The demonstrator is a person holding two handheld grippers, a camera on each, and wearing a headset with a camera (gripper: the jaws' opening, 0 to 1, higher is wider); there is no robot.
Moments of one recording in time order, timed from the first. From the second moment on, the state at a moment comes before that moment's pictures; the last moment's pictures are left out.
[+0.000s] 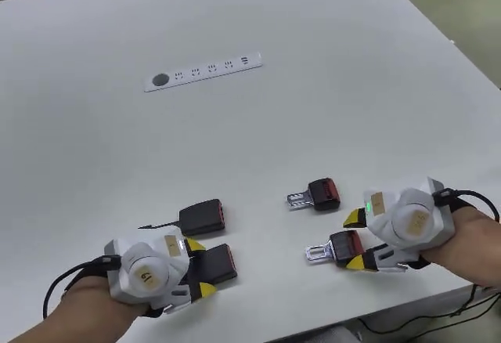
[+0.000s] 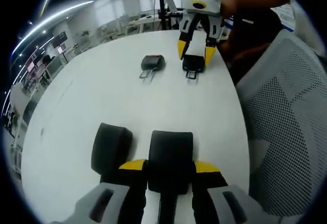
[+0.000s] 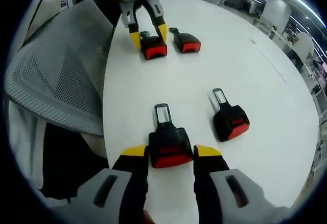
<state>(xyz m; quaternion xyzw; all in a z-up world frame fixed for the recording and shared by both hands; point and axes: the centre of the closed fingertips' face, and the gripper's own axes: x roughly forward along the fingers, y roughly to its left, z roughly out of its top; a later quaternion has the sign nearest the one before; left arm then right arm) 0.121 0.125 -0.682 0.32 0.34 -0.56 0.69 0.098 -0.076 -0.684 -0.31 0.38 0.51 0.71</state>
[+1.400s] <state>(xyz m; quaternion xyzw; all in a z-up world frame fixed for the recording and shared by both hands) 0.116 0.124 -0.688 0.38 0.33 -0.58 0.64 0.100 -0.007 -0.689 -0.24 0.35 0.54 0.73</state>
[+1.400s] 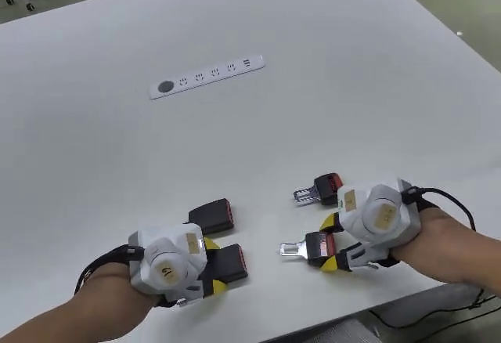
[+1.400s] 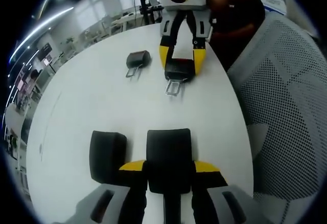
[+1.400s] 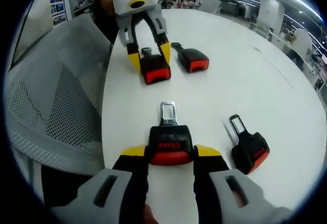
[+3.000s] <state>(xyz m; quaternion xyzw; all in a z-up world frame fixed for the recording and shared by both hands) 0.118 0.124 -0.690 0.38 0.34 -0.60 0.62 0.113 0.058 -0.690 -0.27 0.30 0.59 0.70</state>
